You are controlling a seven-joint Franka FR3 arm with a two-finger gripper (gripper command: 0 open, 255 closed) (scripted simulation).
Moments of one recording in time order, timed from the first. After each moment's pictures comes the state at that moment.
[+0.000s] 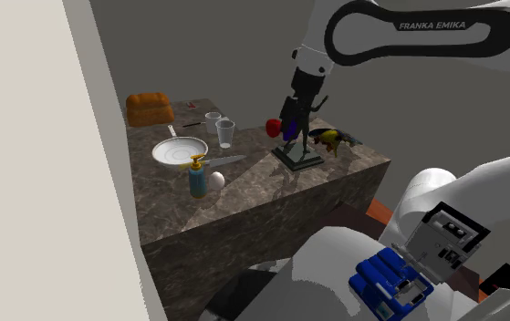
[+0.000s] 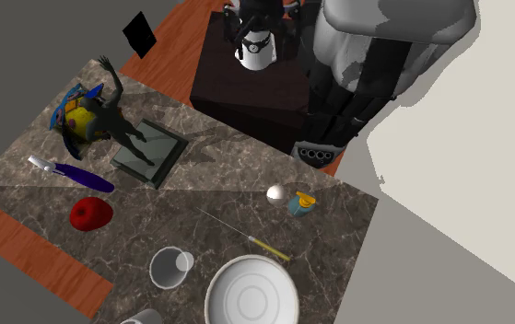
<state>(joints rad) 0.03 -0.69 0.09 -2.37 0.11 1.86 -0.05</state>
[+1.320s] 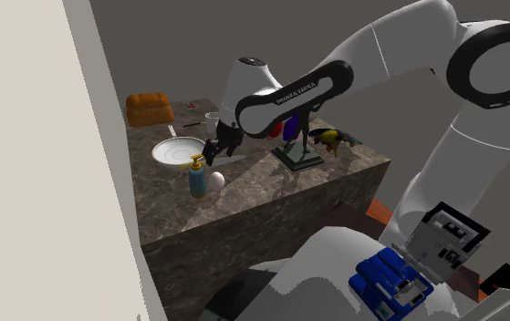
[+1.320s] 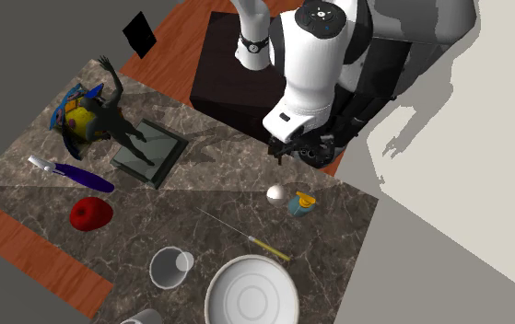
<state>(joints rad) 0.02 -0.04 0.29 -2.23 0.03 2.50 0.26</state>
